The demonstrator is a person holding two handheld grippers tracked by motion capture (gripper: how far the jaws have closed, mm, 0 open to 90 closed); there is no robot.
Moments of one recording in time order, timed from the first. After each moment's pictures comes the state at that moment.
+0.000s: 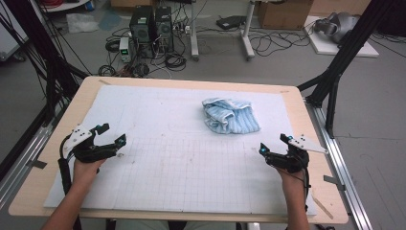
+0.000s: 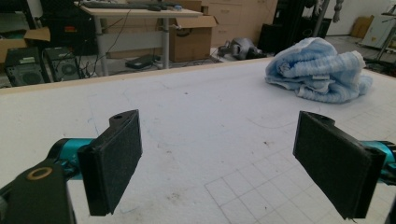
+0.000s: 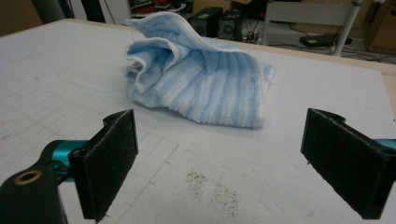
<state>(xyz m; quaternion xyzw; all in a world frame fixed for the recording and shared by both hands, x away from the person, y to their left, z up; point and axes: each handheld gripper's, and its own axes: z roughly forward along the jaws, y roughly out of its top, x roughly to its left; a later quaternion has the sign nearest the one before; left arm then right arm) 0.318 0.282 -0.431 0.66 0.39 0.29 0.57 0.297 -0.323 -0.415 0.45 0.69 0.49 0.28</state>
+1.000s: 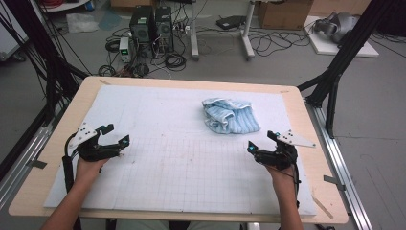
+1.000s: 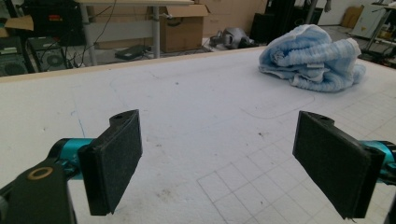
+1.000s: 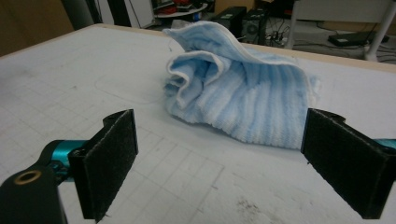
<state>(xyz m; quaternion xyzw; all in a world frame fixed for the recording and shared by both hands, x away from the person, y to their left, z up) 0.324 0.278 -0.436 0.68 0.38 0.26 0.57 0.307 -0.288 -0.405 0.43 0.70 0.51 0.24</state>
